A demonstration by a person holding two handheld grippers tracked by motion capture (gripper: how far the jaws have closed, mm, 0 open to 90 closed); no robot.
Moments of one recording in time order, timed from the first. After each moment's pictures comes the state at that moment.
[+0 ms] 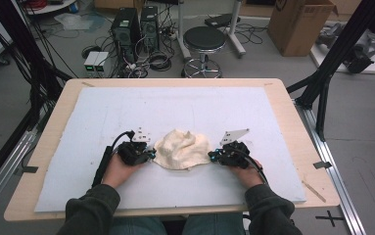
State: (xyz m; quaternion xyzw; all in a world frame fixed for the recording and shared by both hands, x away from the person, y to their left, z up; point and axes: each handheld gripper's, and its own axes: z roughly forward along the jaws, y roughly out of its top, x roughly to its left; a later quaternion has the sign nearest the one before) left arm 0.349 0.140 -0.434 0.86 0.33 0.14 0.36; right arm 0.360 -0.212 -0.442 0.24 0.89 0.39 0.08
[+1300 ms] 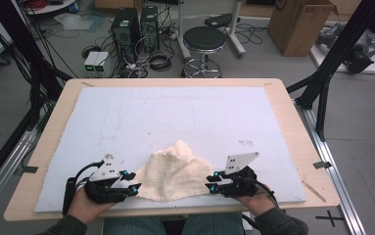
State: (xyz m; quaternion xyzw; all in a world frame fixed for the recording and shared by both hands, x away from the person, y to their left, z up) left arm 0.240 0.192 -0.397 0.85 0.27 0.11 0.44; right arm 0.271 -0.209 -0.405 0.16 0.88 0.44 0.03
